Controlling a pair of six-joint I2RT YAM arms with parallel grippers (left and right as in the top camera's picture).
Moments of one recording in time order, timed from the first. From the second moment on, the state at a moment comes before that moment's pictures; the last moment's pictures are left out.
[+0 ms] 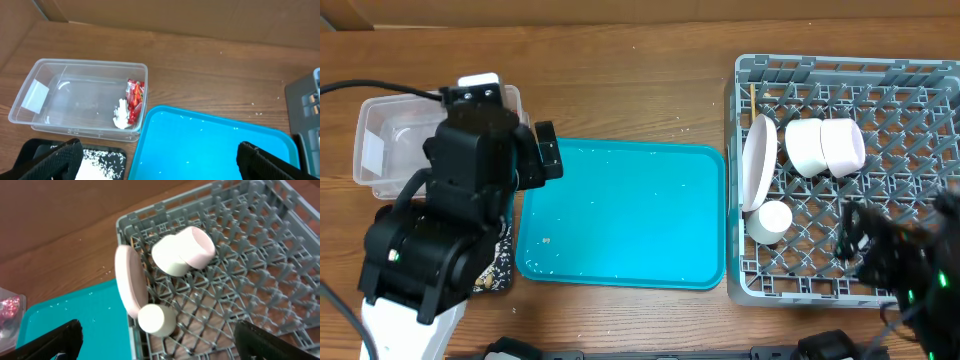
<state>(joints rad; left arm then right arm) -0.36 1.17 1.61 -1.16 -0.39 -0.36 0.24 0.72 1.43 -1.39 0.27 0.52</state>
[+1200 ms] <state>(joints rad) -0.36 1.65 1.61 -1.16 -0.40 -0.36 0.03 0.02 0.11 -0.17 -0.04 0.36</state>
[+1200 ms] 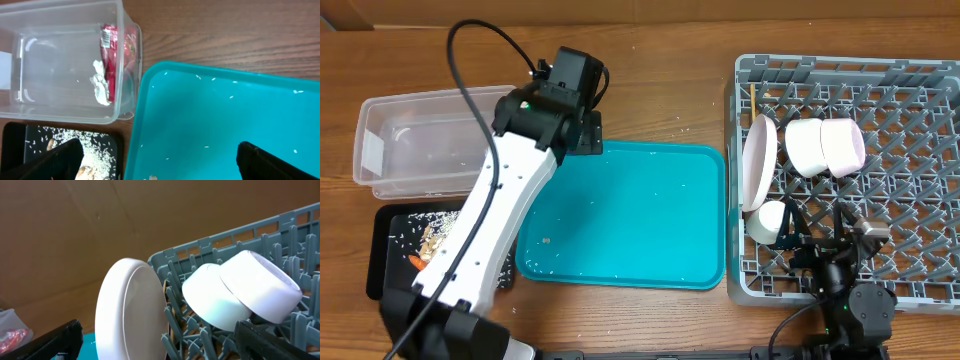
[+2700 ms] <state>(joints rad) -0.51 1.41 1.60 -1.05 -0.40 -0.33 0.03 0.01 0.02 -0.03 -0.04 0.36</state>
